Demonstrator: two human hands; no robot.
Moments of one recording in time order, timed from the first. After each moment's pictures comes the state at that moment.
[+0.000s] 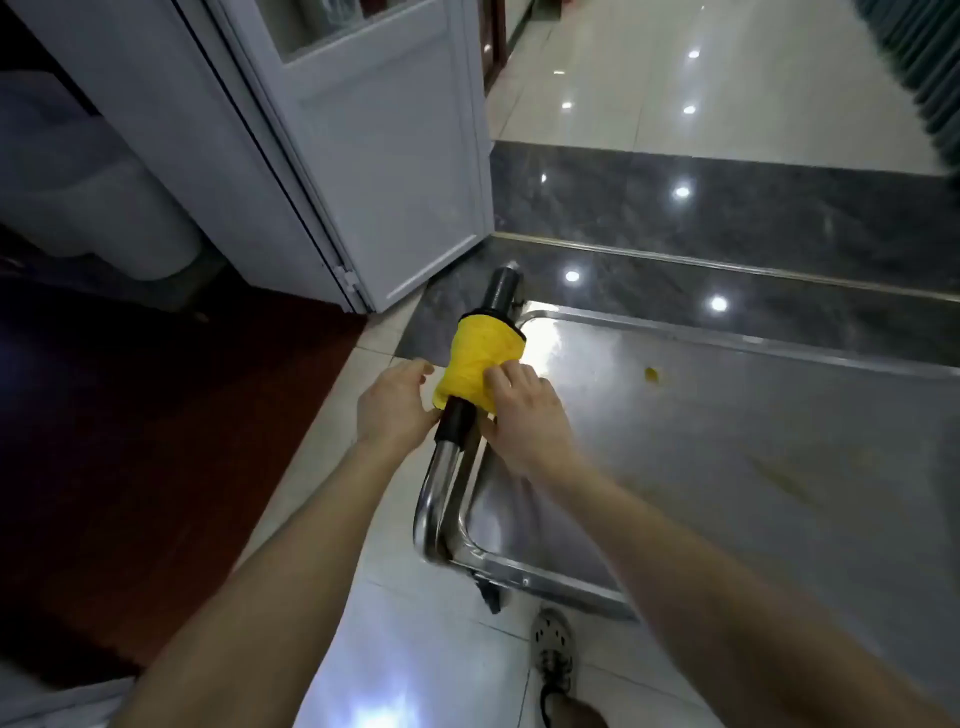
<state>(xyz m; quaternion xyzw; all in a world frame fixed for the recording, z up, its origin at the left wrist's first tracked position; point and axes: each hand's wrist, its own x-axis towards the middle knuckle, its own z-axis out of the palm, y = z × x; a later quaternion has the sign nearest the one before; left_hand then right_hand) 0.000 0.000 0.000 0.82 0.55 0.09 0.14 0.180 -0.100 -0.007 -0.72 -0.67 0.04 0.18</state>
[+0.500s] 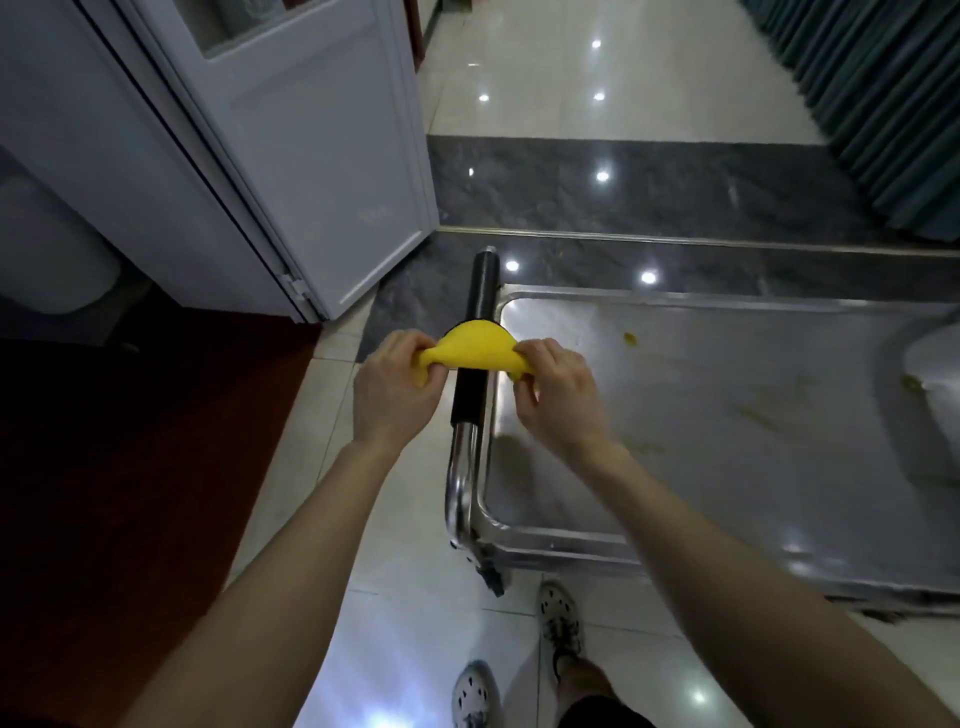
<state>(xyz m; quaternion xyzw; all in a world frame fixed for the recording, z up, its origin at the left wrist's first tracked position) -0.020 0.002 0.032 0.84 0.42 0.28 0.19 0.167 -0.132 0.026 -0.75 -0.56 0.01 0.35</state>
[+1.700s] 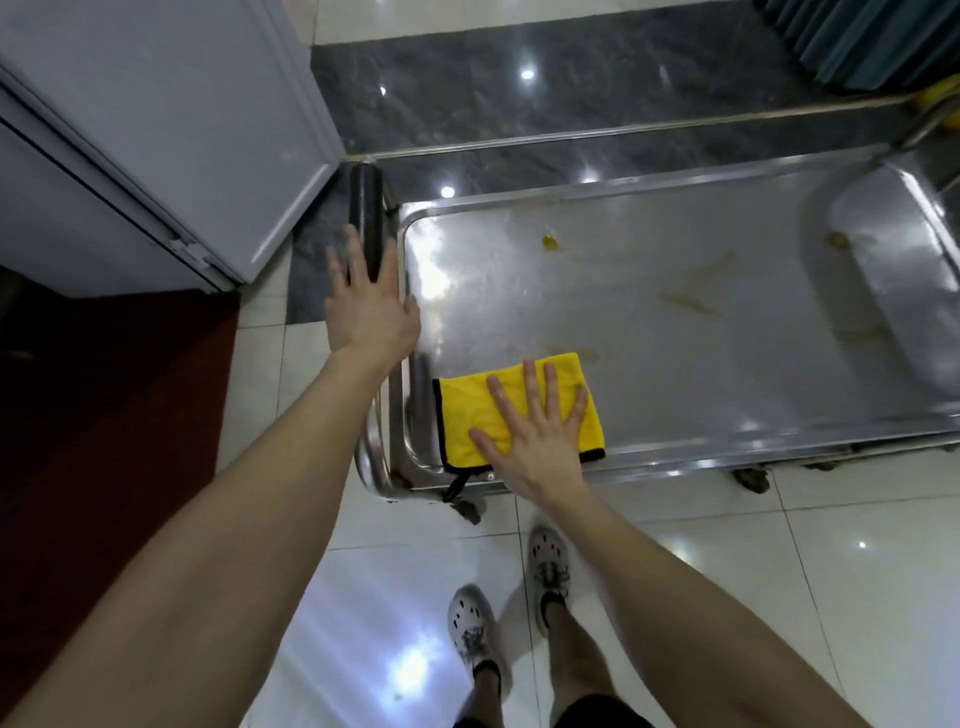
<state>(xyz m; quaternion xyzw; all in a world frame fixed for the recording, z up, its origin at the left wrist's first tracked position) 0.087 -0.019 -0.002 0.89 0.45 -0.01 0.07 0.150 -0.266 -0.141 -0.89 -0.44 0.10 0.07</state>
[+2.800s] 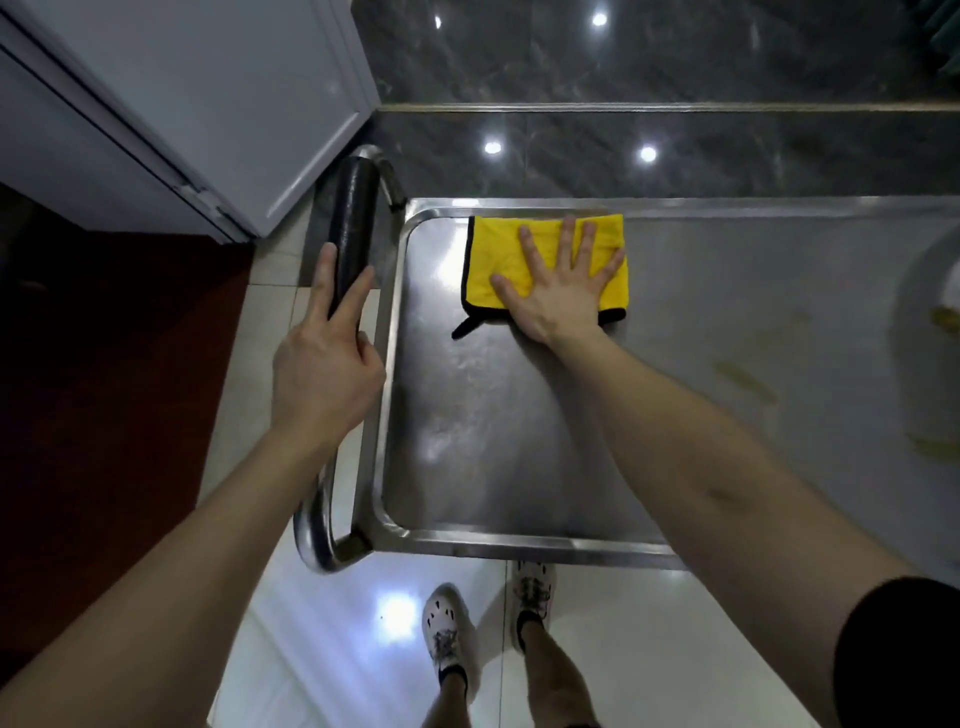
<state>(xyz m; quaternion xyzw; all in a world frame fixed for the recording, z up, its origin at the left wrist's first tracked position) 0.078 -0.019 -0.002 0.87 0.47 0.09 0.13 0.360 -0.068 -0.140 -0.89 -0.43 0.13 0.05</state>
